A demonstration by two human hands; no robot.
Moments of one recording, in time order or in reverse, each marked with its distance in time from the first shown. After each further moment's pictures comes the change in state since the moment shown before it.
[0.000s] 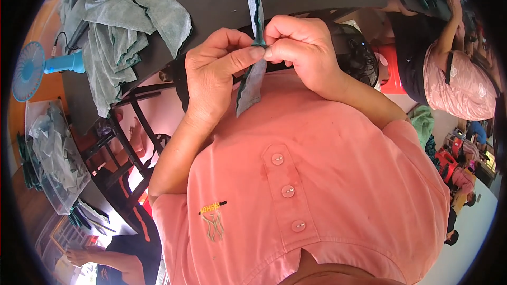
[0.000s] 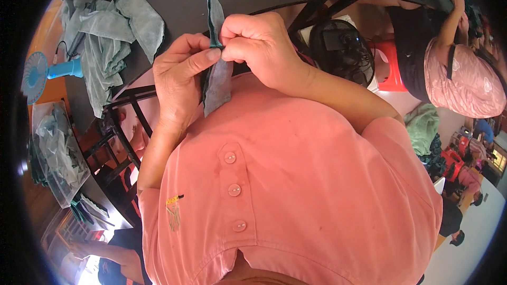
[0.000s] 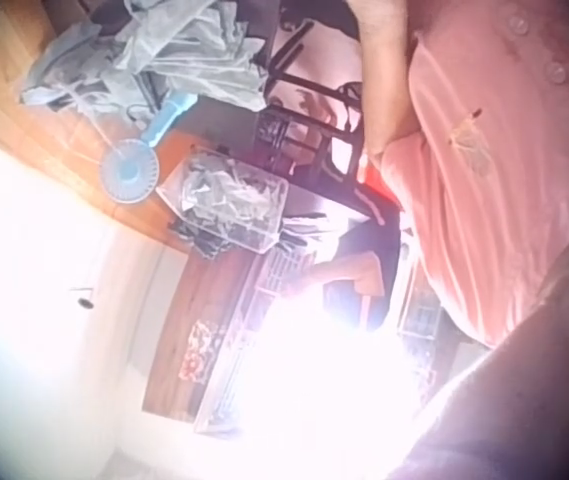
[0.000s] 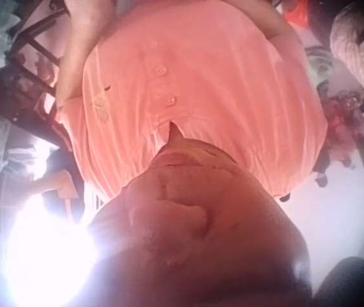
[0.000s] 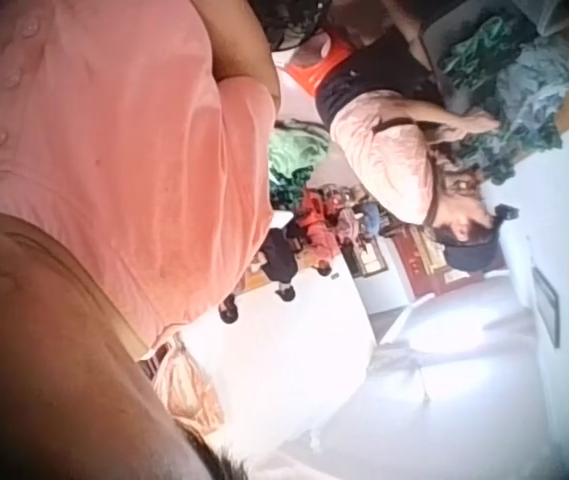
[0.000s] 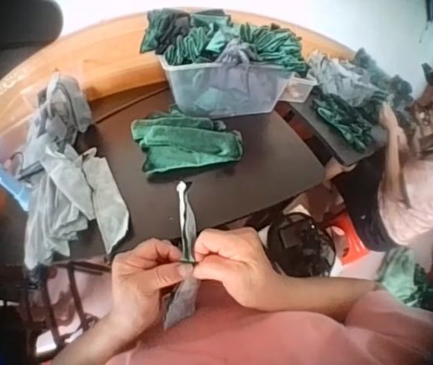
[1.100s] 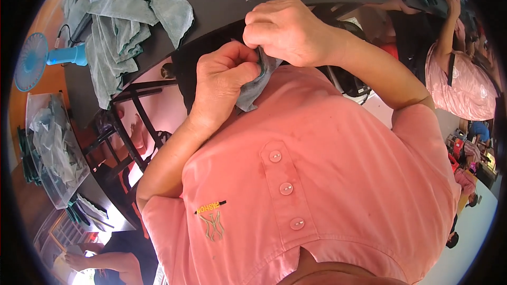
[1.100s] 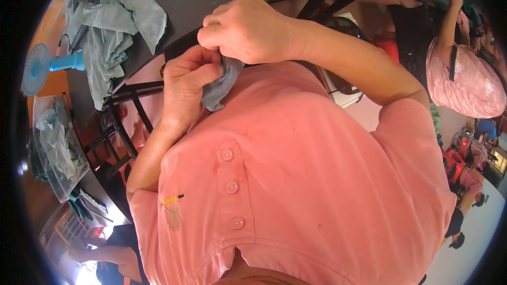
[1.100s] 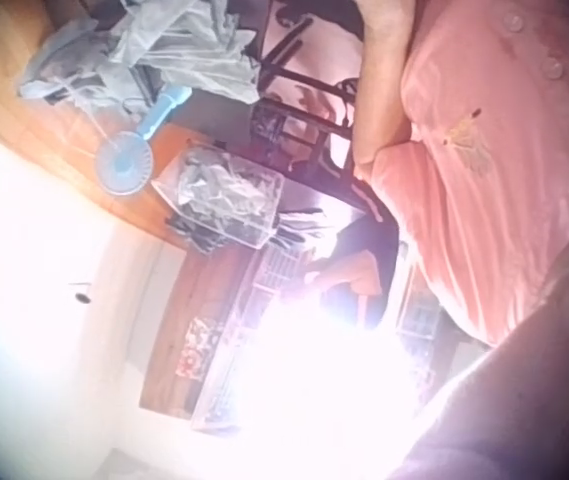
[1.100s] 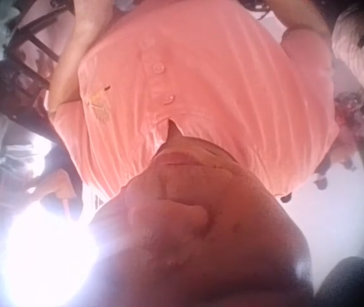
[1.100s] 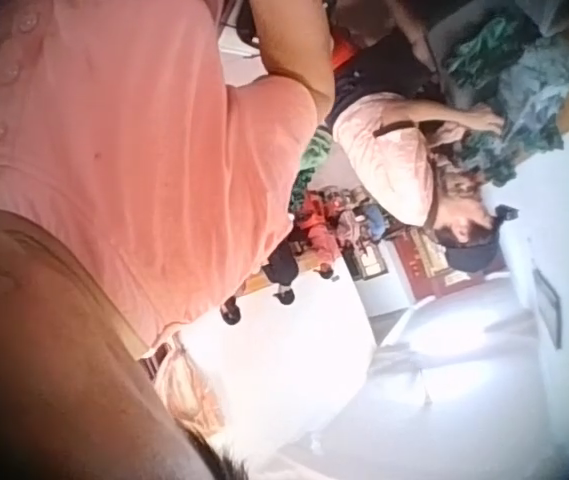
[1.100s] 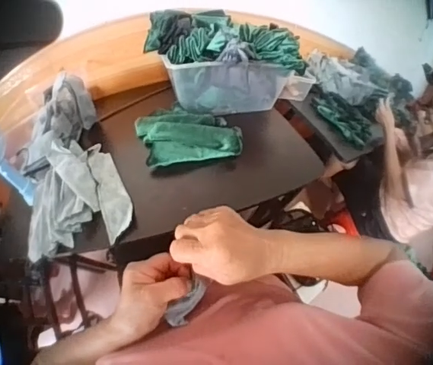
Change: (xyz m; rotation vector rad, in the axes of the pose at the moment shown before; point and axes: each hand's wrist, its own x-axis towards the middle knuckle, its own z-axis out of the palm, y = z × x) left_hand -0.019 -0.008 -0.007 0.023 -0.123 -0.142; right_hand 0.038 0.009 -0.016 -0.664 -0.407 -0.853
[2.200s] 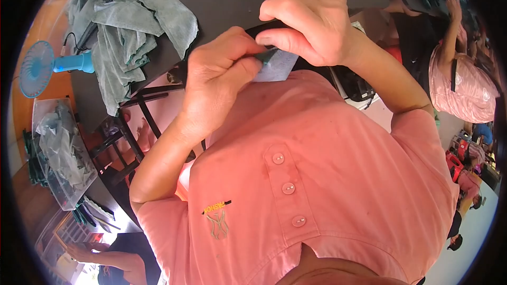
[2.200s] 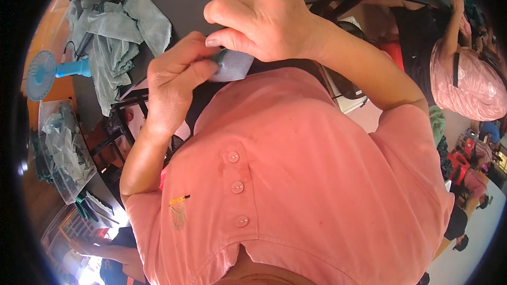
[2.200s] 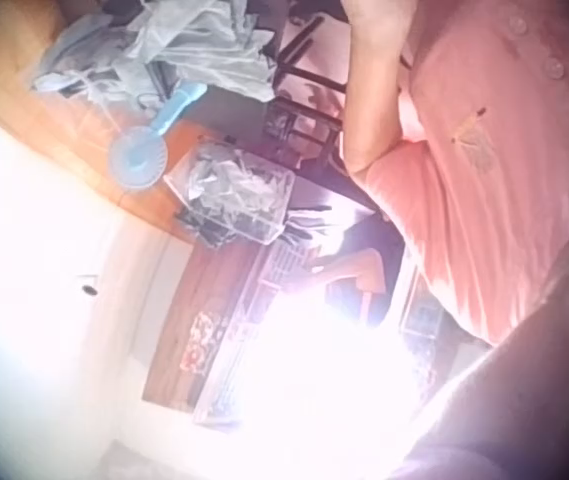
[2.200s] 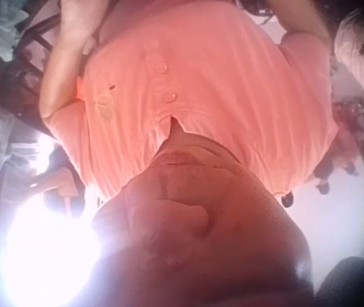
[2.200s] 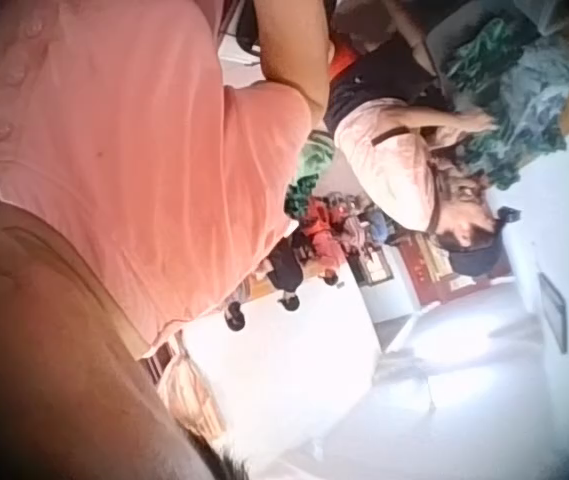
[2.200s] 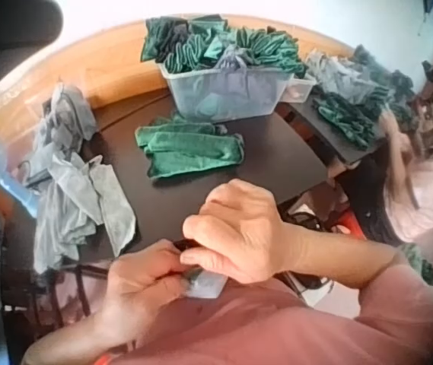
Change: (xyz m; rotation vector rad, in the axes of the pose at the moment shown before) left_hand 0.008 0.044 -0.001 0.414 -0.138 0.364; right_hand 0.018 -0.006 -0.037 -0.329 0.301 -0.182
